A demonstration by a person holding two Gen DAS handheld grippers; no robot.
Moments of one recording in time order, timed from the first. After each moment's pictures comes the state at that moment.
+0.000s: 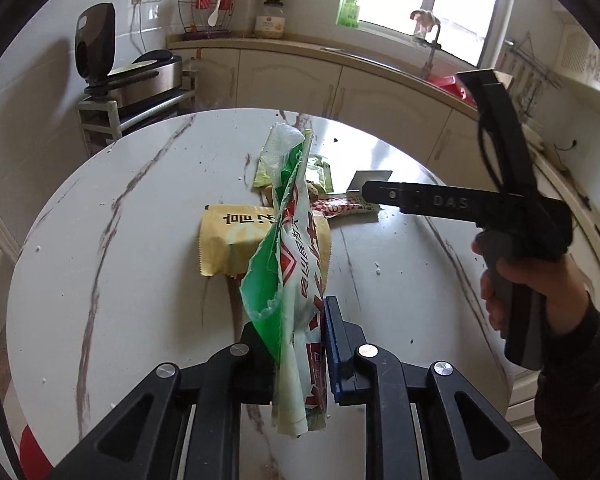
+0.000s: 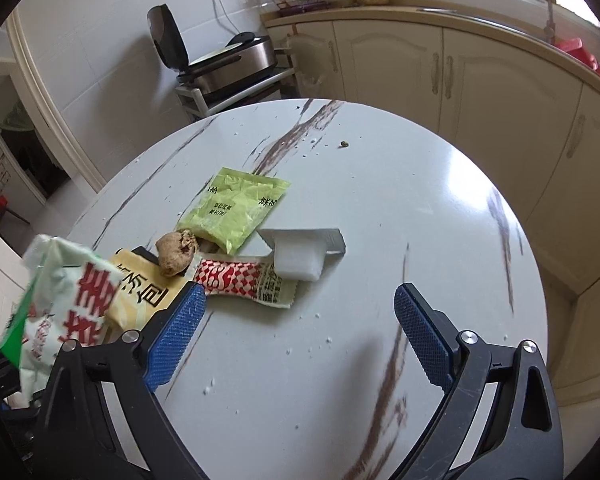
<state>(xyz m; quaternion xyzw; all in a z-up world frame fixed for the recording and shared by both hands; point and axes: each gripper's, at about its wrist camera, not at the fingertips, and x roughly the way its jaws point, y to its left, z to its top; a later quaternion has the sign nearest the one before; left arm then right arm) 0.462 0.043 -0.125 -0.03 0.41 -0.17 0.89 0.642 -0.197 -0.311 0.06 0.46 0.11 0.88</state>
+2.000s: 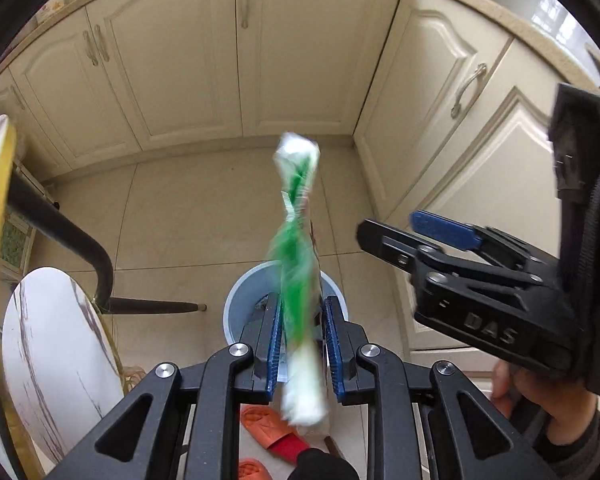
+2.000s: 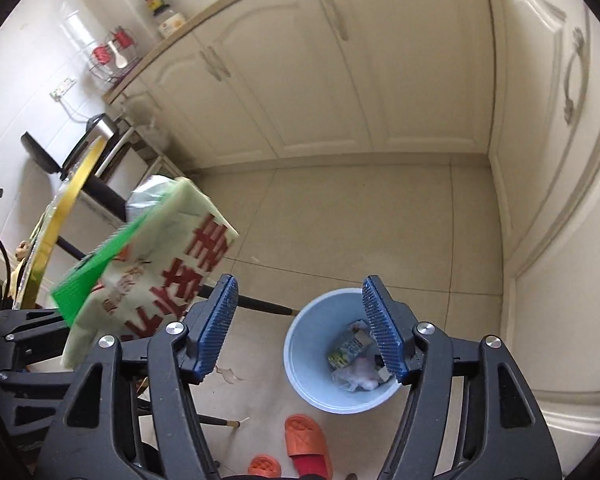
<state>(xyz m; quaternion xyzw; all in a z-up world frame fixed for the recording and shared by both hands) 0.539 -0.389 -0.234 0.17 0.52 -0.33 0.77 0.436 -0.539 -0.418 0.26 0.44 -0.08 0.86</state>
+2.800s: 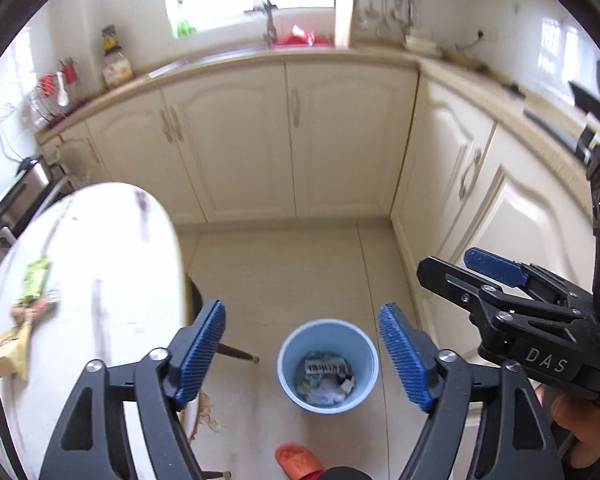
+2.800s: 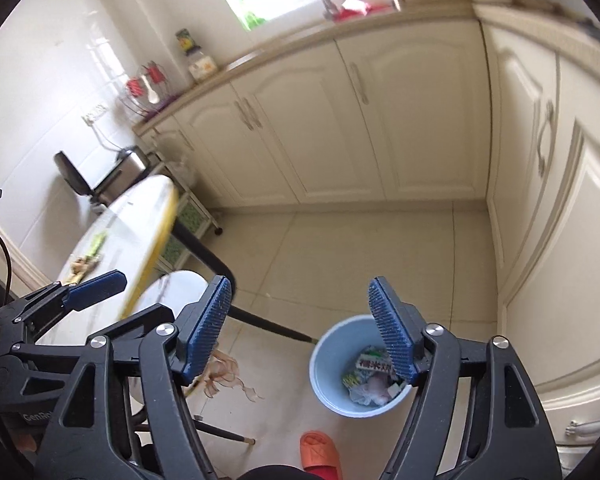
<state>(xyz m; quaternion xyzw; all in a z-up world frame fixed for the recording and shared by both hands) 0.446 -0.330 -0.132 0.14 0.37 -0.28 0.87 0.375 -0.488 -0.295 0.22 0.34 -0.06 0.91</state>
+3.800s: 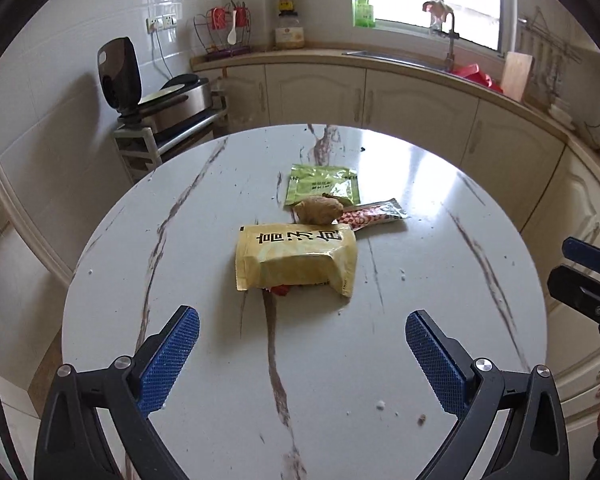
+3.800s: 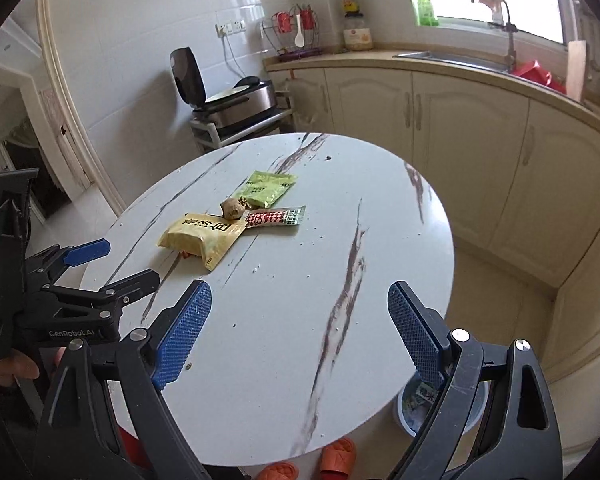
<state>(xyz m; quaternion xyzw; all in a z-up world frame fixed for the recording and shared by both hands) 0.419 -0.015 -0.126 0.05 0.40 -0.10 0.91 0.489 -0.216 -0.256 0.07 0.39 0.10 0.91</state>
